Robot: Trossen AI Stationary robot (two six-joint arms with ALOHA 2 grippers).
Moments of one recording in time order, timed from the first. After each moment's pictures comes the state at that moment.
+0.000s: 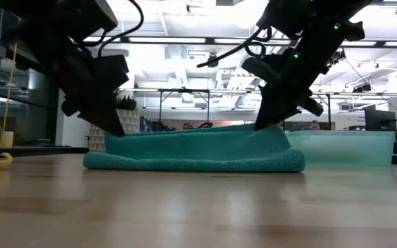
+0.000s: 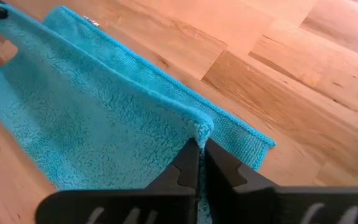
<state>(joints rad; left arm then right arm) -0.09 1.42 0.59 -0.21 -0.55 -0.77 0.09 1.55 0.83 -0.27 0.38 0.94</state>
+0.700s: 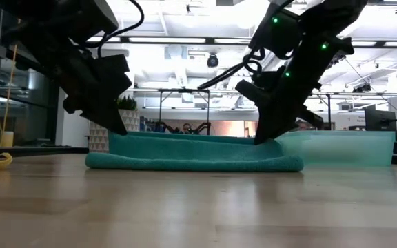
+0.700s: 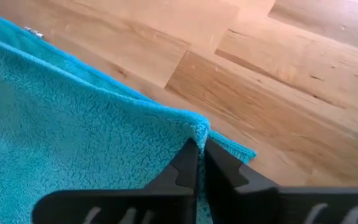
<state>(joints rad) -0.09 1.44 0.59 -0.21 -0.64 -0.76 0.04 1.64 0.83 -0.26 0.41 1.02</state>
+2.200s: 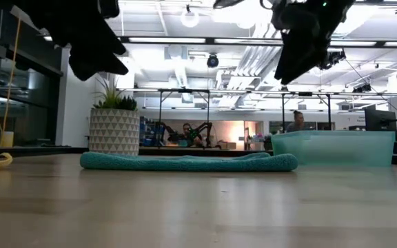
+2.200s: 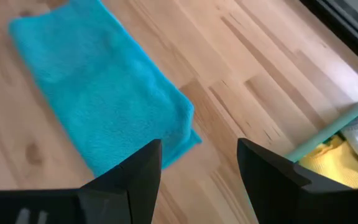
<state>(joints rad) -0.21 1.16 0.62 -0.09 -0.26 -0.57 0.11 1.28 0.98 -0.72 0.41 0.57</state>
